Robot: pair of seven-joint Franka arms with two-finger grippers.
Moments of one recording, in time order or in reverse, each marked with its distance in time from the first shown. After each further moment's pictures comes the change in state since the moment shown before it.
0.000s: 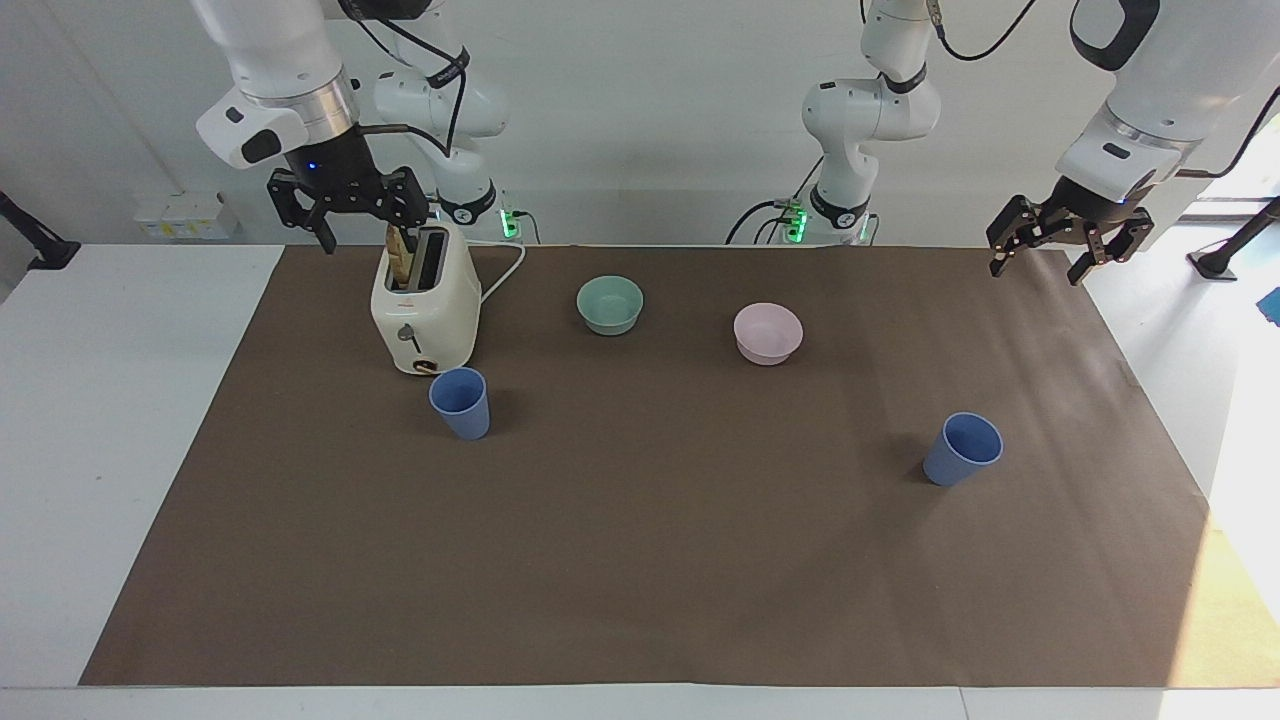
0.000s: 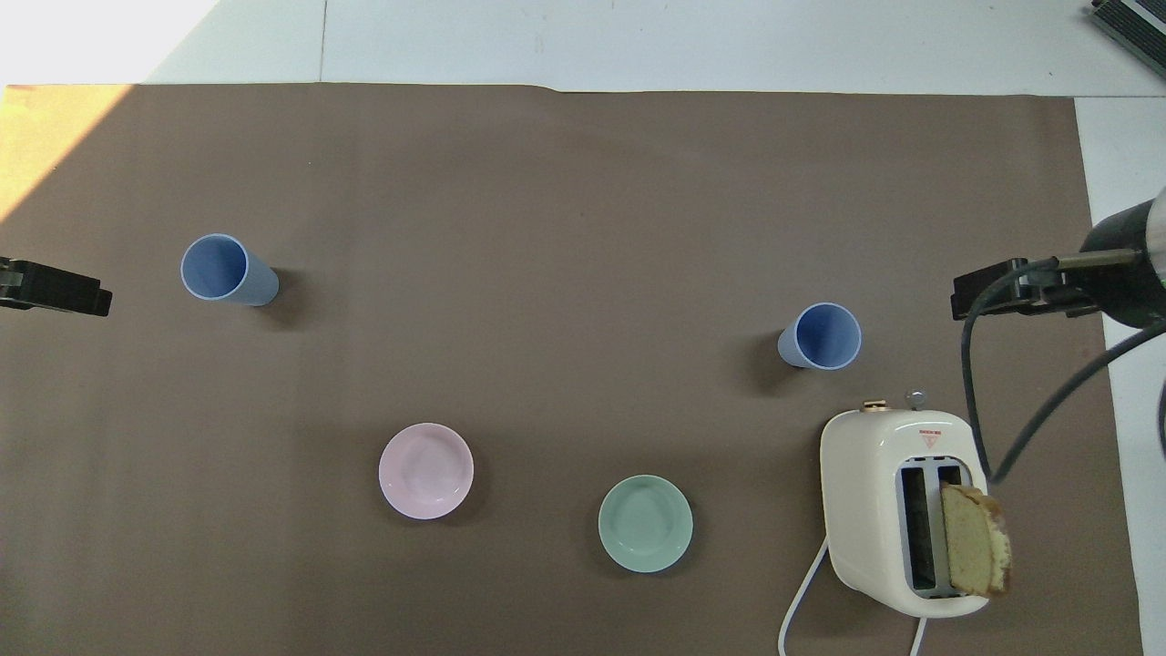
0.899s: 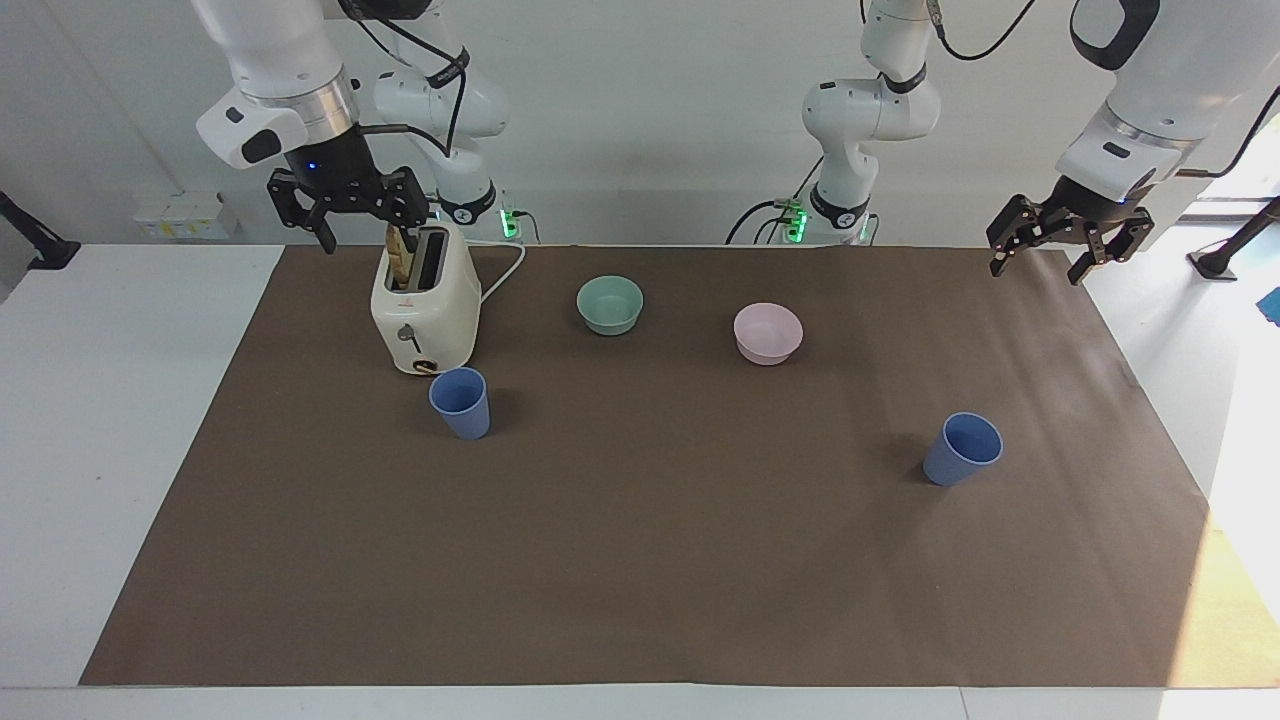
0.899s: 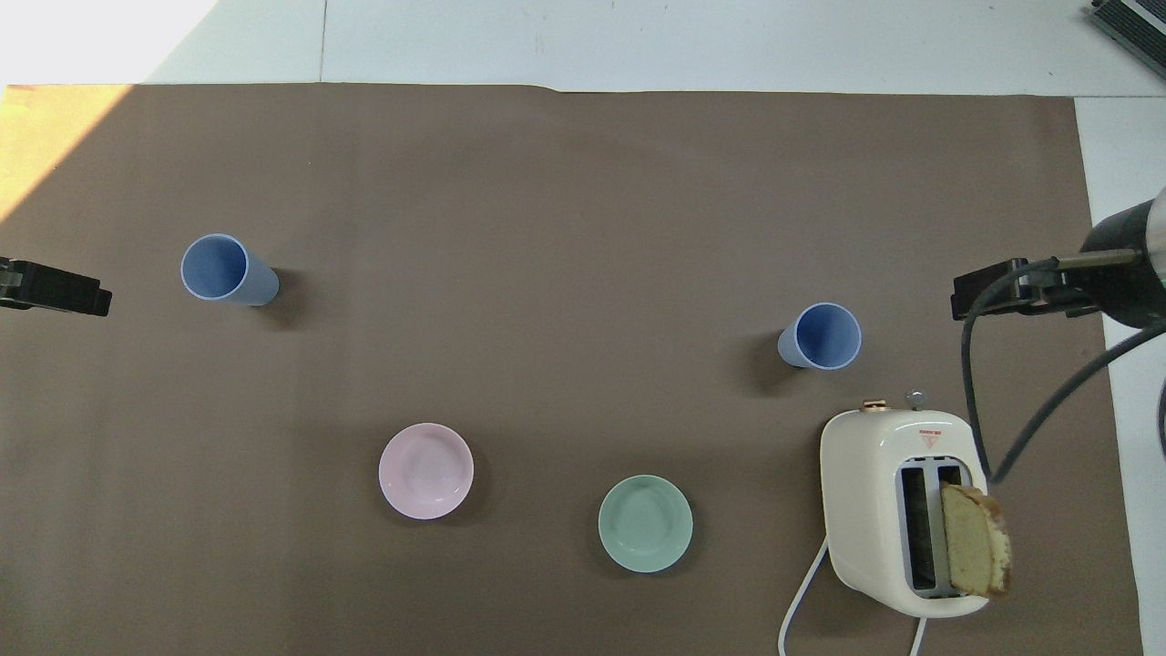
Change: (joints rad) left arm 0.000 -0.001 0.000 0.000 0.000 0.001 0.001; right arm 0.000 0.000 0.000 0.000 0.000 0.000 0.000
